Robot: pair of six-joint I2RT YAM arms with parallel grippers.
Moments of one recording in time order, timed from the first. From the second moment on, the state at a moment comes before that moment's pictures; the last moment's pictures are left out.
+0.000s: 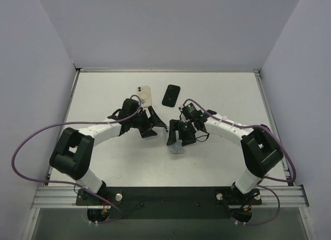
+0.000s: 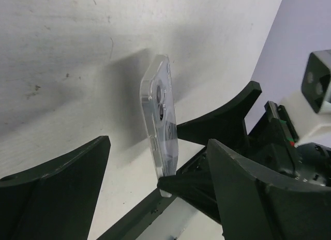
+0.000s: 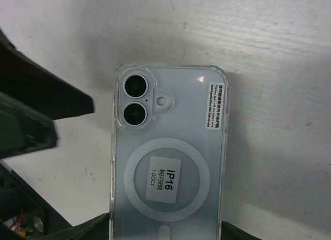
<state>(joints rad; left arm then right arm) -0.43 1.58 0.88 -0.09 0.50 -1.00 0.62 1.65 1.01 -0.49 -0.34 0.55</state>
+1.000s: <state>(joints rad) -0.51 1.70 0.88 0.02 0.46 -1.05 0.74 1.72 1.20 -0.60 -0.20 0.53</state>
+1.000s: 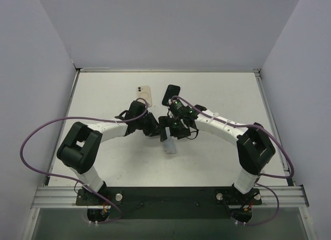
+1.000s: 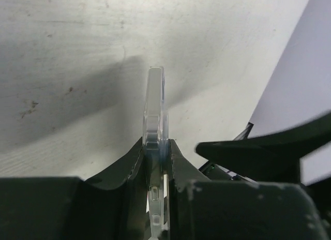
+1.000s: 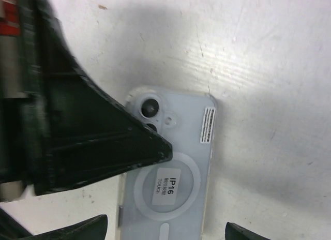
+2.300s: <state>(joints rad) -0.50 1.70 1.14 -0.45 0.28 -1.02 1.11 1.86 1.39 -0.71 0.56 0.43</state>
